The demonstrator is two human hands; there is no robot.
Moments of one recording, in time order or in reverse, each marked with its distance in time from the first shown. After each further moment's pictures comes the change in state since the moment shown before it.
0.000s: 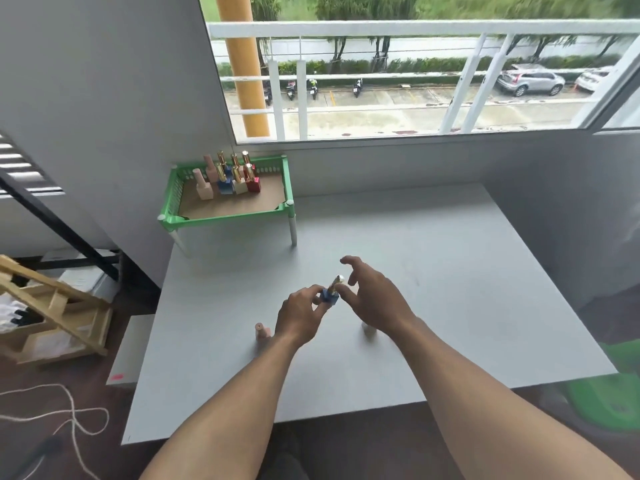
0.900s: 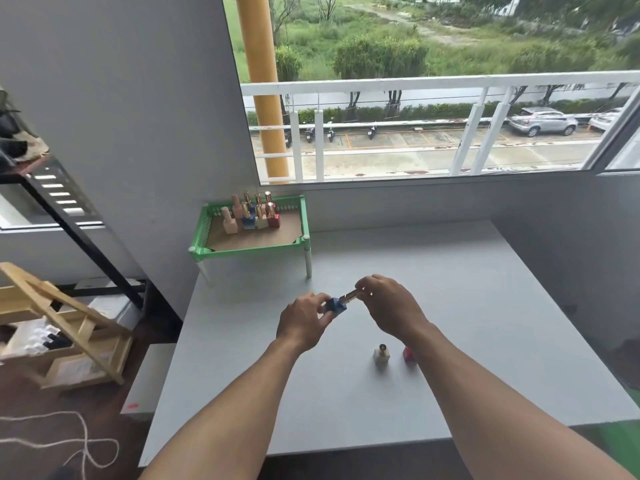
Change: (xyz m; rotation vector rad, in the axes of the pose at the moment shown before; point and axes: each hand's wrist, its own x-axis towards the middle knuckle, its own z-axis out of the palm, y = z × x) left_hand 0.002 0.032 -0.054 0.220 0.129 0.134; right_hand 0.014 -0.022 -0.039 -0.181 0.052 -0.056
